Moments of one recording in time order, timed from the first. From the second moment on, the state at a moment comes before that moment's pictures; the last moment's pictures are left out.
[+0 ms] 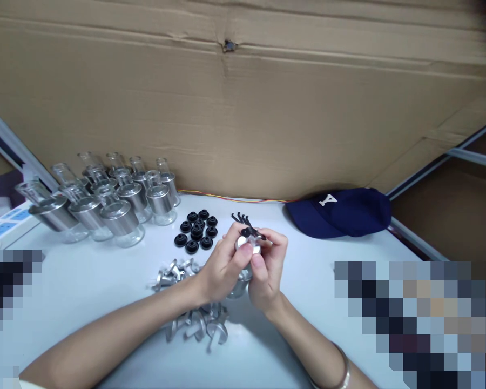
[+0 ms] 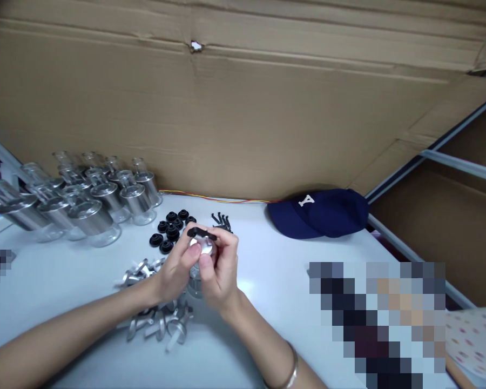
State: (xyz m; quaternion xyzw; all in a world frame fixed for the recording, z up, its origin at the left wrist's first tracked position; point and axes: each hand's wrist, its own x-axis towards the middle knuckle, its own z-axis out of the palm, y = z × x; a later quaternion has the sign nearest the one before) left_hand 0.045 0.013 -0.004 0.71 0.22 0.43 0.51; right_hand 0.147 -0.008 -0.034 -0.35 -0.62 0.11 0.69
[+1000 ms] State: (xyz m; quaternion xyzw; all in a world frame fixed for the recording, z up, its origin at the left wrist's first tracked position) left_hand -0.073 0.078 0.094 0.81 0.26 0.38 0.37; right_hand 0.161 0.000 -0.028 -0.30 -0.63 0.06 0.71
